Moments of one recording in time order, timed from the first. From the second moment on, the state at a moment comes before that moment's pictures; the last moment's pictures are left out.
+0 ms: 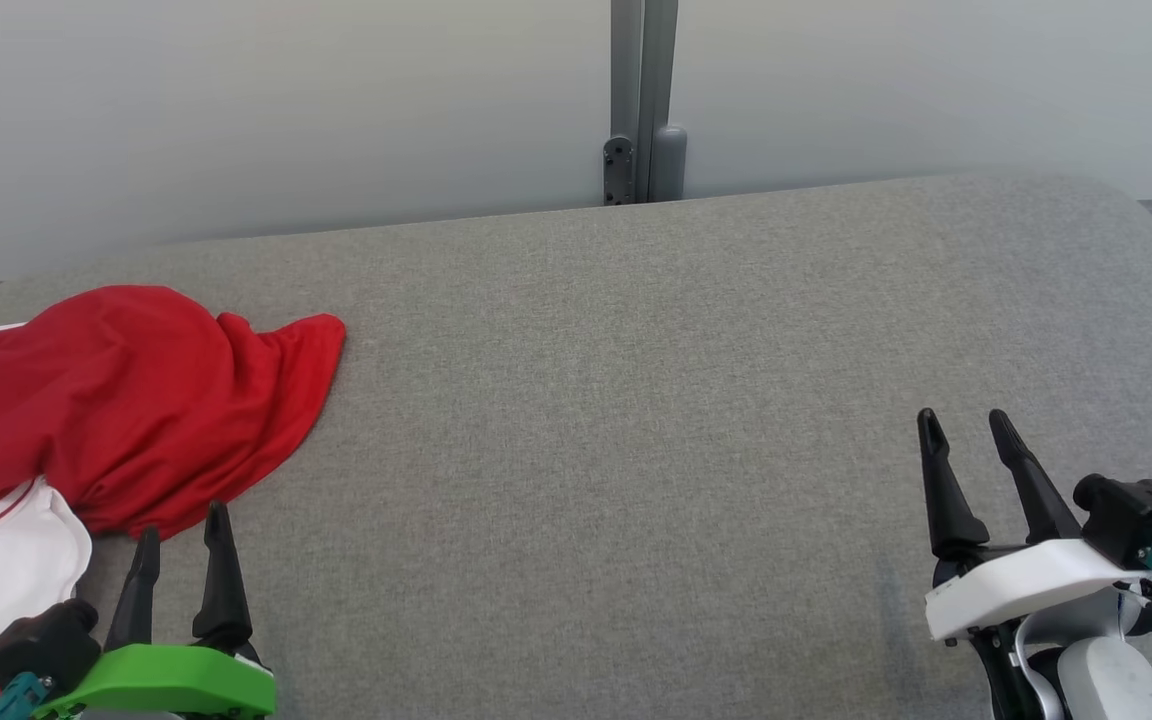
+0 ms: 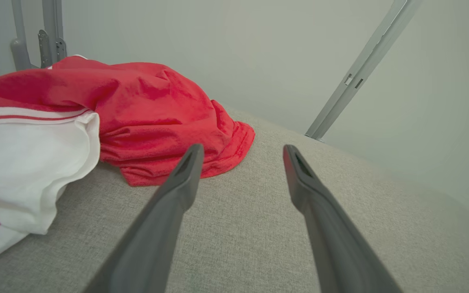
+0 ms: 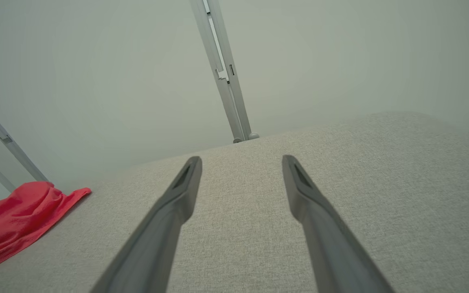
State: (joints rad) left arm 0.00 0.07 0.08 0.23 -0.51 -0.12 -0.15; right arm -0.05 -0.10 0.01 0.12 0.36 0.13 -0.15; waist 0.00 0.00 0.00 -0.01
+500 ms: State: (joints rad) left arm 0.02 0.08 0.10 0.23 -0.36 -0.12 -0.19; right arm -0.03 -0.10 0.00 0.13 0.24 0.13 -0.19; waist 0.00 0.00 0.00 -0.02
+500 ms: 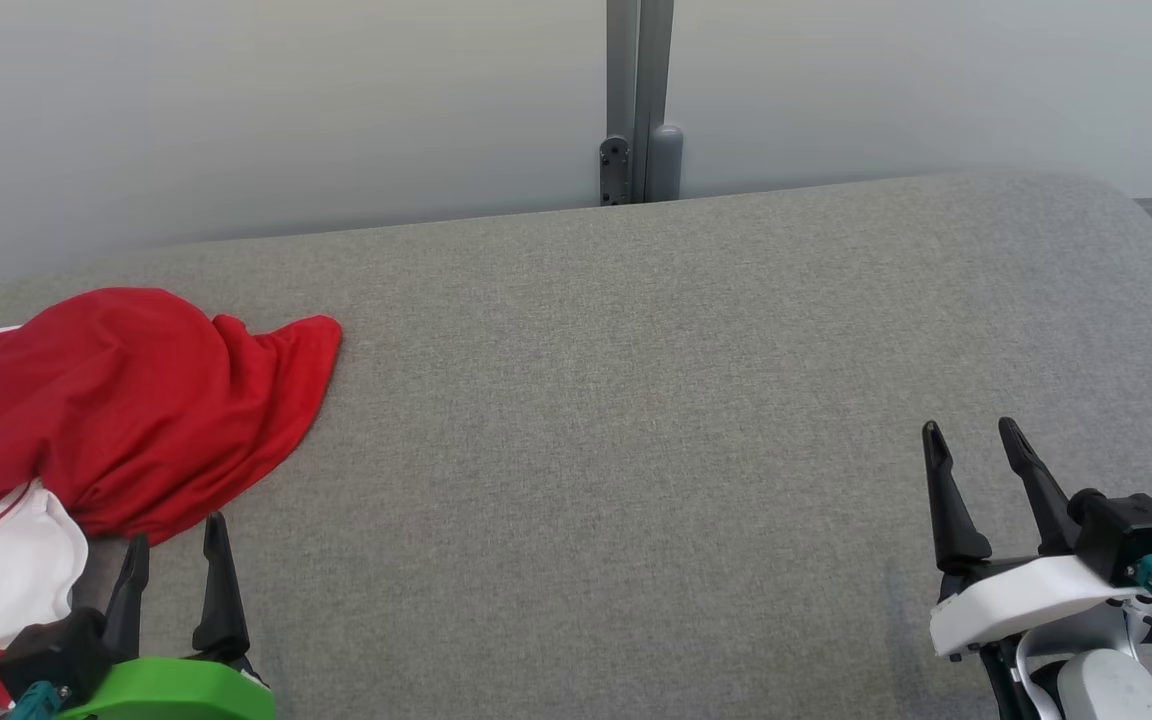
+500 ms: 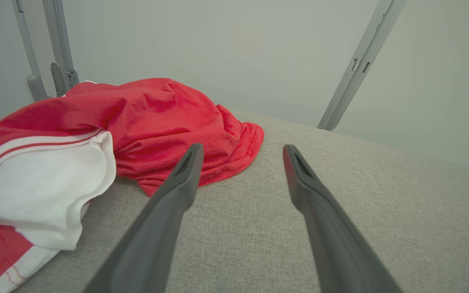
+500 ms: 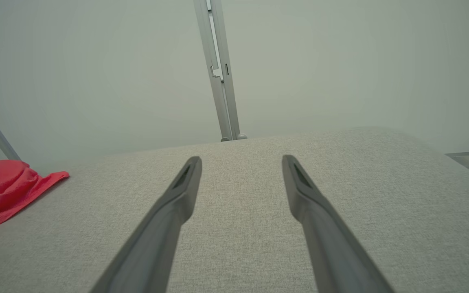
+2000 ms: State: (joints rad) left arm 0.03 0.09 0.11 0.29 -0.16 -0.13 -0.26; right arm 0.00 -0.09 -0.02 0.15 0.04 0.13 -0.26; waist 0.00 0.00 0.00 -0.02
